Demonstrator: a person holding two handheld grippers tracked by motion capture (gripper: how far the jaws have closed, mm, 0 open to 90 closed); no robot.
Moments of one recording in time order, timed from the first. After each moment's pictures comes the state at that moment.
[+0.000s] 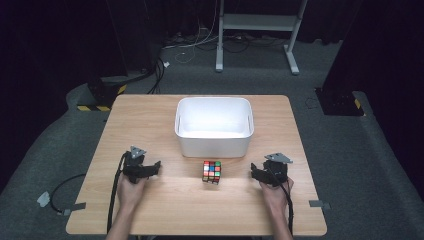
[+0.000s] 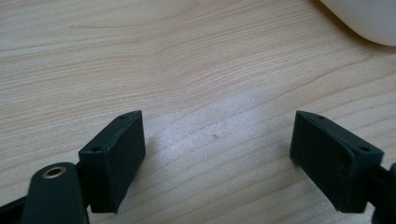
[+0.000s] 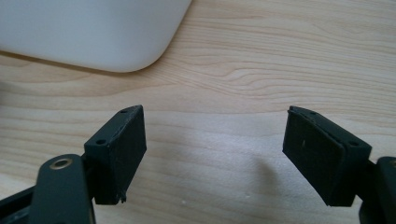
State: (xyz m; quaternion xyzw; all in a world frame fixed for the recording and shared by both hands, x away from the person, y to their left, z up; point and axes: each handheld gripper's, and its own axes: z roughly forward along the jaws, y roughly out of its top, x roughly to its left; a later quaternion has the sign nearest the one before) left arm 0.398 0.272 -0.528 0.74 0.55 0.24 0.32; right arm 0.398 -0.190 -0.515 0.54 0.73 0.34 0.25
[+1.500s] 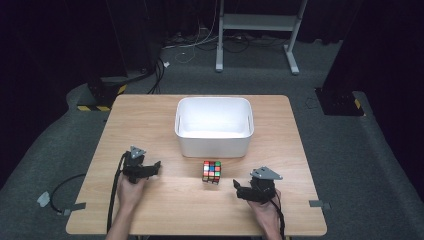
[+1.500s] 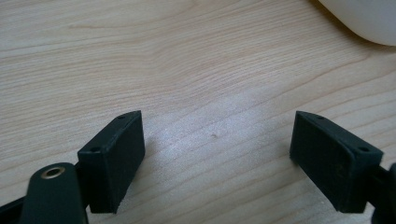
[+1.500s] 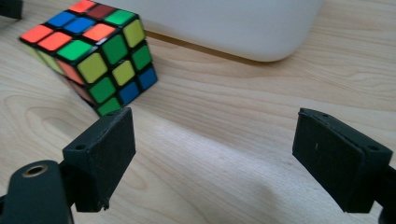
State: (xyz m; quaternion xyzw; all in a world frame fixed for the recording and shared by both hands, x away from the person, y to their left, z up) left arm 0.398 0.272 -0.528 0.74 0.54 0.24 0.32; right arm 0.344 -0.152 -0.507 0.45 0.77 0.40 0.20
